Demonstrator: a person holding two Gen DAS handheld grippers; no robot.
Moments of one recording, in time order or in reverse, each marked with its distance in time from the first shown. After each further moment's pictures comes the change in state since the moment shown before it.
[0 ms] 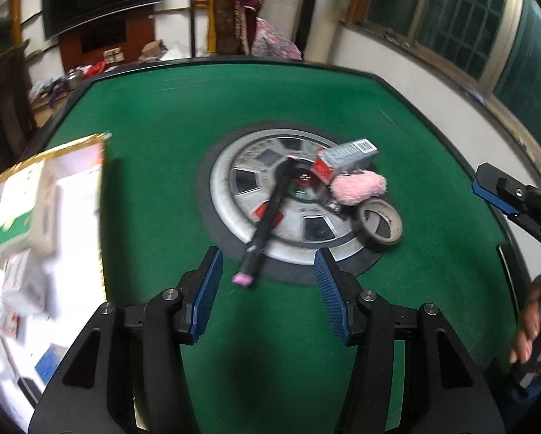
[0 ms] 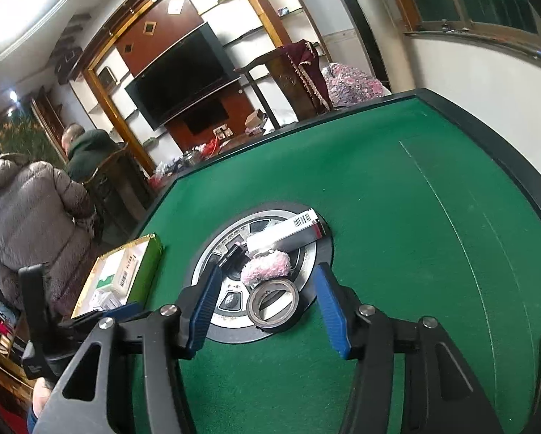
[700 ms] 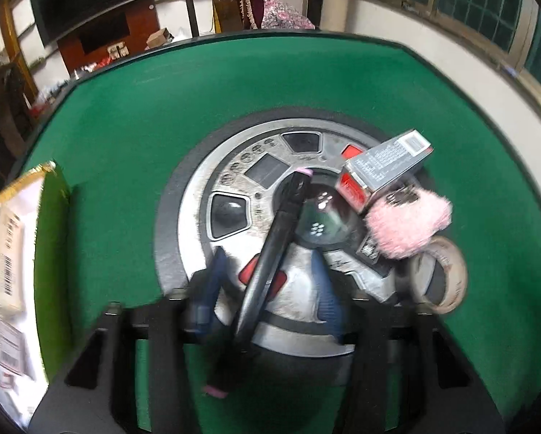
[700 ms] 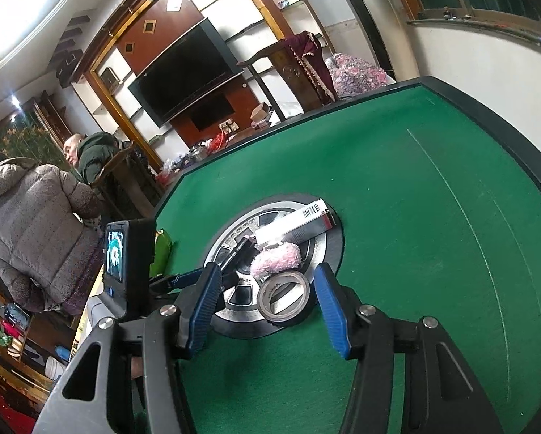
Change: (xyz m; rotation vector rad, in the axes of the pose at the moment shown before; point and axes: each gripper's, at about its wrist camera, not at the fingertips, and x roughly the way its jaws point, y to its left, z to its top) left arm 0.083 -0.011 0.035 0.016 0.073 0.100; right arm 0.004 0.001 0.000 0.020 0.034 0.023
